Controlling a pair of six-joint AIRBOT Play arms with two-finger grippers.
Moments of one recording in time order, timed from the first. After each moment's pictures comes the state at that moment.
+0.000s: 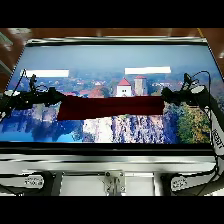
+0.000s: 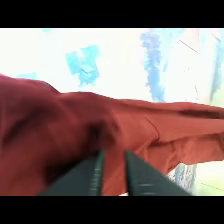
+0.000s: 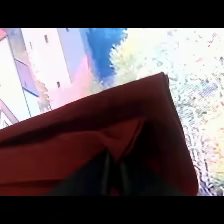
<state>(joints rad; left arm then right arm) 0.25 -1.54 1.06 0.47 -0.97 -1.03 -0.23 -1.66 1.18 -0.85 0.79 1.27</state>
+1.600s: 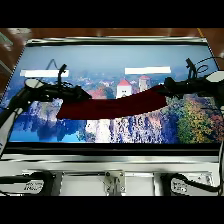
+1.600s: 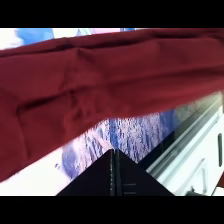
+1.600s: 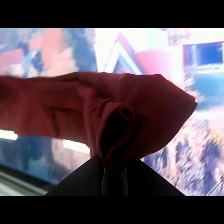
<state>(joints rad) -0.15 -1.50 1.18 0.47 -1.04 -1.09 -0.20 -1.37 1.28 -0.80 1.24 1.37</state>
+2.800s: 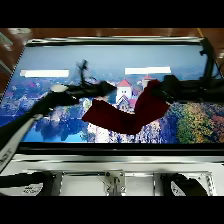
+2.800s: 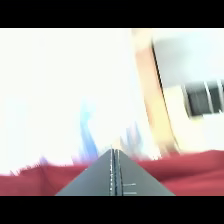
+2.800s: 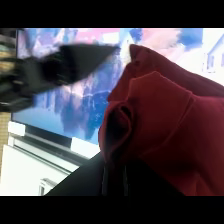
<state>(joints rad) -0.34 -1.44 1.18 0.02 -0.75 -0.87 0.12 -0.95 1.28 -0.89 1.26 1.71</state>
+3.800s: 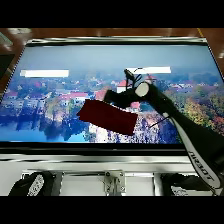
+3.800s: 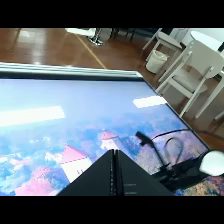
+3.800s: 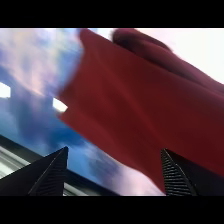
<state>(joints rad) 0.34 -0.72 1.18 0.33 -1.11 -0.93 0.42 -1.49 1.28 -0.99 0.94 1.72</state>
